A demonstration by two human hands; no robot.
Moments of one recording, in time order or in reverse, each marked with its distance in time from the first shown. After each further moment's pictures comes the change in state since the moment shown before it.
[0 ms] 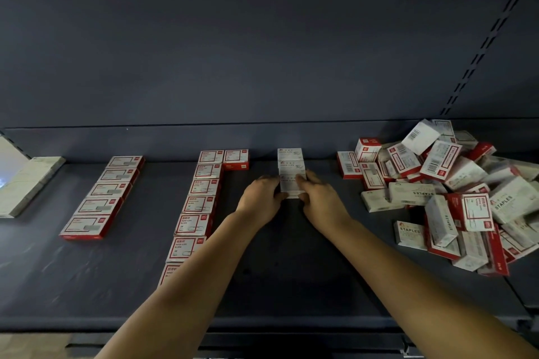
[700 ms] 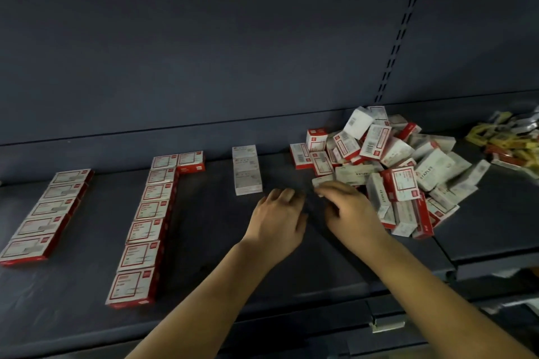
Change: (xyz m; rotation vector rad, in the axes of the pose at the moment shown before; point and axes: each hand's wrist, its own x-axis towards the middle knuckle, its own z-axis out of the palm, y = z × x) left_hand -0.054 0.099 0.036 0.246 -0.002 0.346; right_hand -0.102 0.052 -0.061 -0.020 0.359 -0.070
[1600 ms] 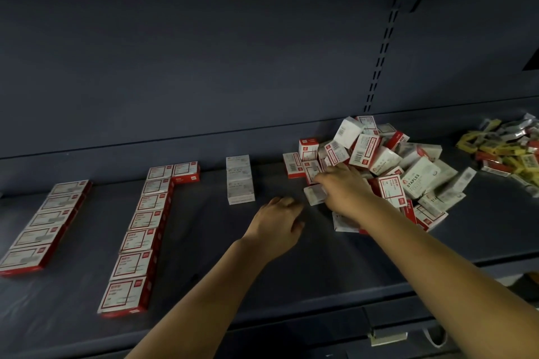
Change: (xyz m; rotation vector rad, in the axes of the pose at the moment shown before) left_hand 0.020 0.003 0.006 -0.028 -0.164 0.003; right_hand 0.059 0.028 -0.020 -0.504 -0.469 0.087
